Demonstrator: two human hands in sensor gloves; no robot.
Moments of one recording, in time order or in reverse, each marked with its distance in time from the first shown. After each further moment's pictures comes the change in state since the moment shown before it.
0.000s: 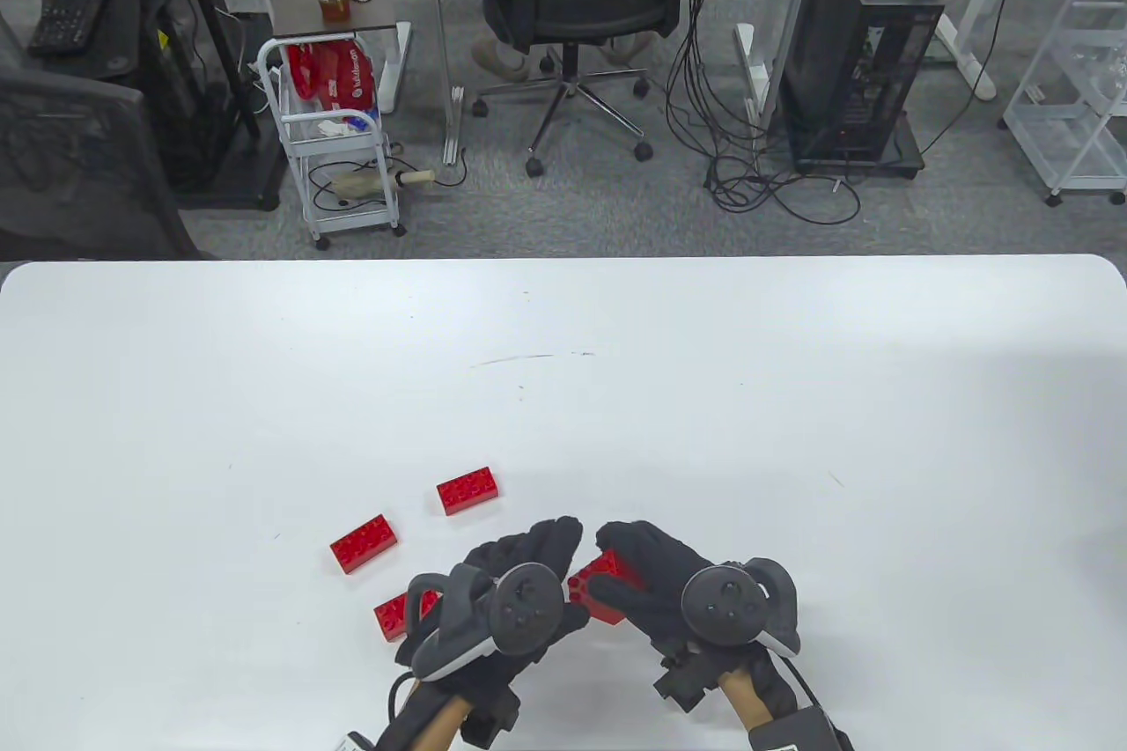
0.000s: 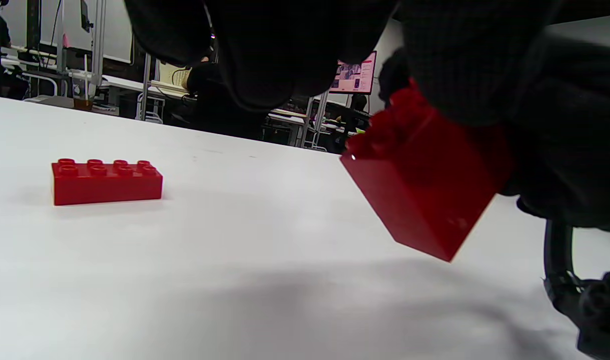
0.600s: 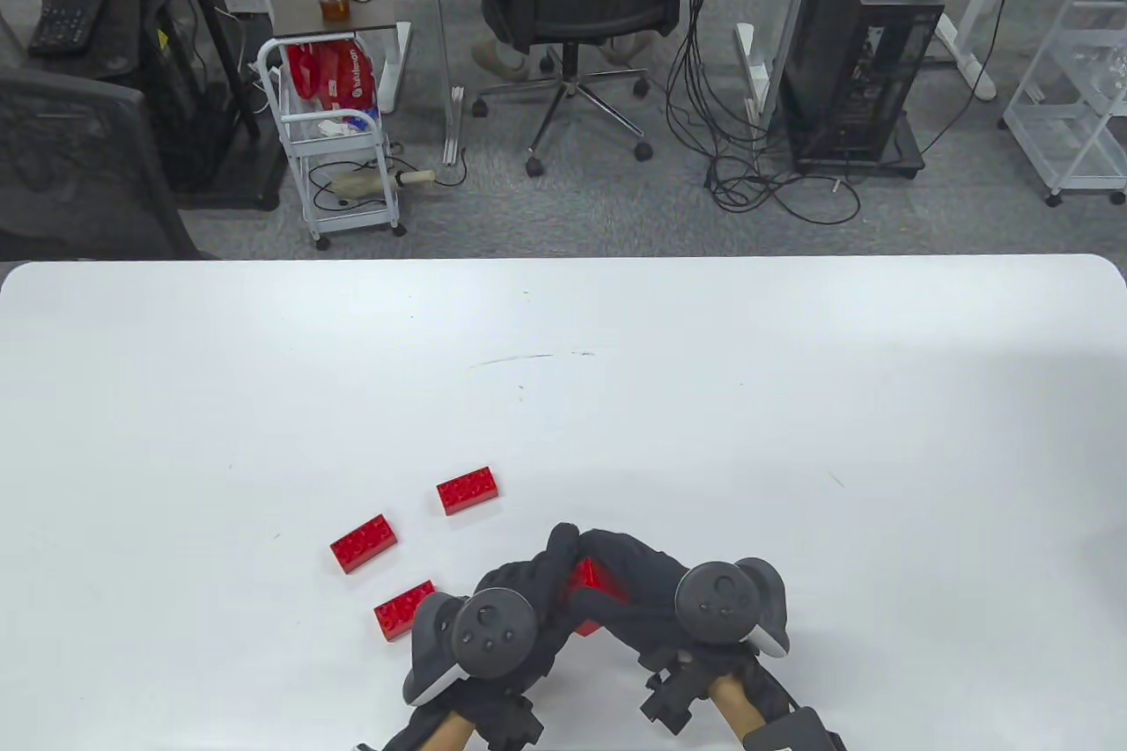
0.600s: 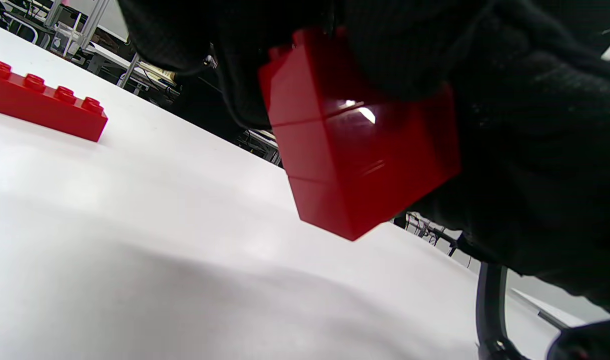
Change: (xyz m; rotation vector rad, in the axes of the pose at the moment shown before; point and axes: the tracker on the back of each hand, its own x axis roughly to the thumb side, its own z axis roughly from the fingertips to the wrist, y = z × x) left_hand -0.021 -0.025 0.011 0.140 -0.036 0.319; right_hand 0.008 0.010 -0.001 0.065 0.015 -0.136
